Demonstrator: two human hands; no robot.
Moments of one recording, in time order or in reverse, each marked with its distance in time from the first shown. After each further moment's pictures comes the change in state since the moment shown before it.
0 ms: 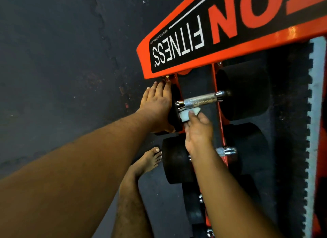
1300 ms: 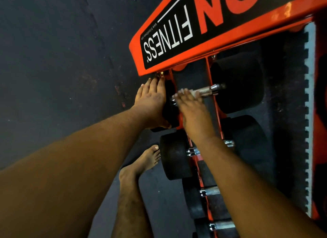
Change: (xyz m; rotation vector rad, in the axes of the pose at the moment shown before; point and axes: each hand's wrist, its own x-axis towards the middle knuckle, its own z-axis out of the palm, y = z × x) left_hand 0.001 -0.001 0.002 -0.010 -0.004 0.010; right_hand 0.037 -0.019 -0.030 -1.772 -0.310 -1.272
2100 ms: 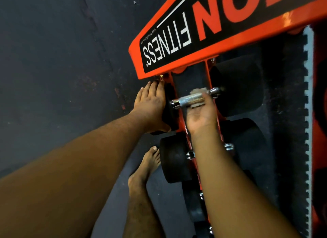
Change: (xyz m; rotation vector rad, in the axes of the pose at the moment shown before) left_hand -0.002 0.002 0.000 0.003 0.024 0.005; right_hand 0.036 -0.009 -0.024 2.165 0.536 1.117
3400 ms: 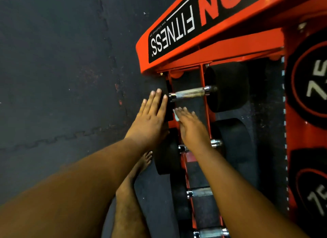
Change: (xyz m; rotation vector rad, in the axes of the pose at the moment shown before) left_hand -0.070 0.005 0.089 -0.032 0.347 0.173; right_hand -0.048 -0.002 -0.088 -1.997 -0.607 -0.924
